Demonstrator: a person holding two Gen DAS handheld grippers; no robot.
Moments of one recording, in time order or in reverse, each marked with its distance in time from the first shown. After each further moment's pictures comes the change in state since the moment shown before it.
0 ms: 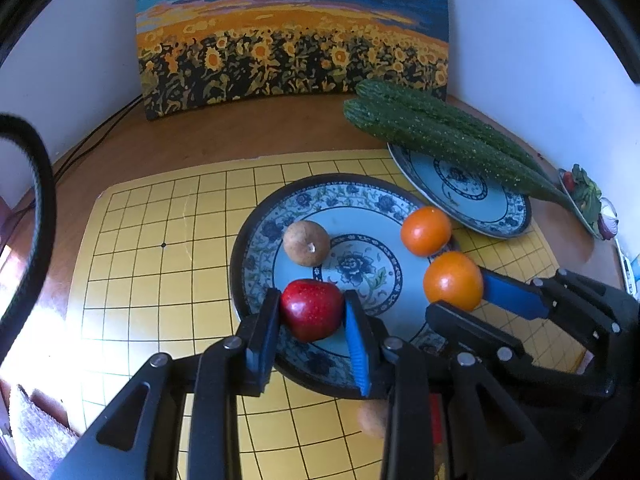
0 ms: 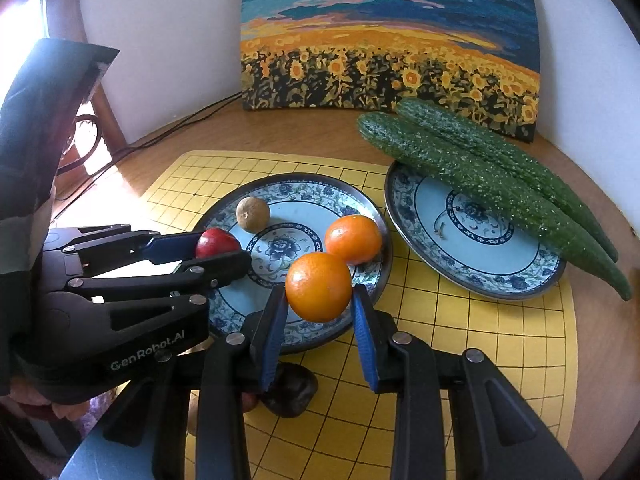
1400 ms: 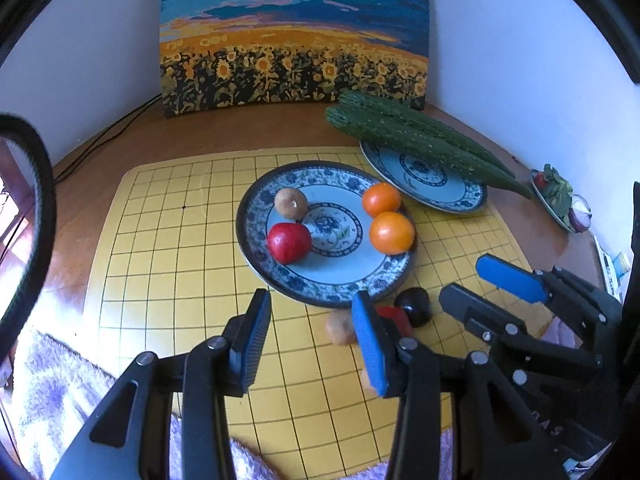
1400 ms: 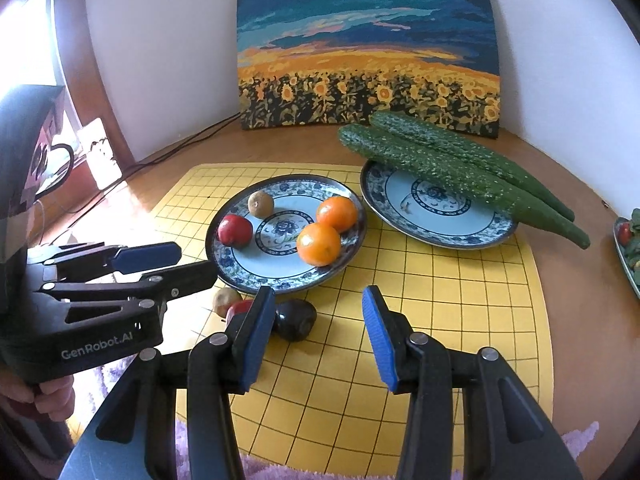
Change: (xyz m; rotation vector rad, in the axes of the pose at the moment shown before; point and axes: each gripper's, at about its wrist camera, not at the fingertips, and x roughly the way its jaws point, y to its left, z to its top) left arm -0.060 -0.008 -0.038 -0.025 -0.035 -0.029; right arm -0.055 -0.003 -0.034 0.057 -0.077 -0.022
